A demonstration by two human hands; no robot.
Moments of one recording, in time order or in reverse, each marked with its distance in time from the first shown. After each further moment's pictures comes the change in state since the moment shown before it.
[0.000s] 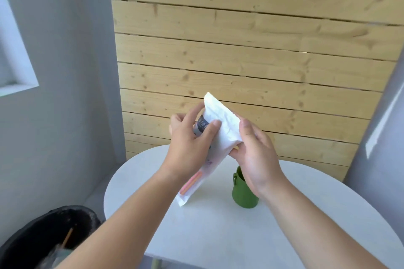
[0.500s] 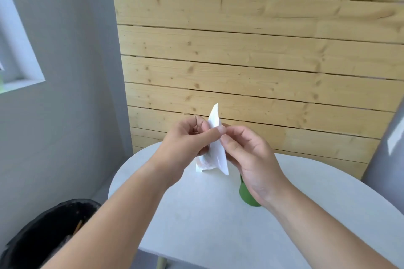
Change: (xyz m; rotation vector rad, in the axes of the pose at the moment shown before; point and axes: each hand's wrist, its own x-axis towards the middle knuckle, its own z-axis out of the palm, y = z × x) left_hand 0.007 -0.015 -0.017 -0.335 -0.262 -0.210; right_hand -0.003 0.028 -0.007 -0.036 -0.088 0.046
